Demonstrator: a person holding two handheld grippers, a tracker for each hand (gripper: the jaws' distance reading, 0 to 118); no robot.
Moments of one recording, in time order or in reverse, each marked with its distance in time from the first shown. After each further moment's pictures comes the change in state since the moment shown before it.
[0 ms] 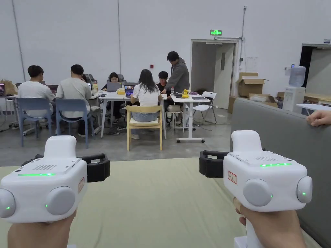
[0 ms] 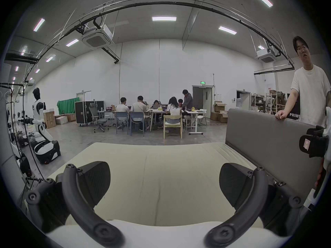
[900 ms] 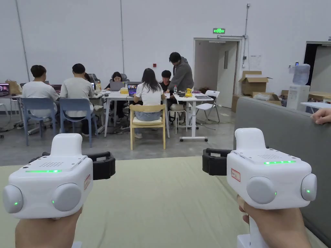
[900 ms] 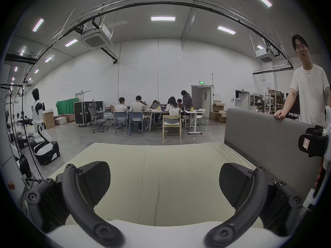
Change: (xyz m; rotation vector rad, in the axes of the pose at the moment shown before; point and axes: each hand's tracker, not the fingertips) left arm 0.003 0.002 0.003 -0.005 -0.009 -0.005; right arm -0.001 0.002 0.005 0.001 0.003 -0.005
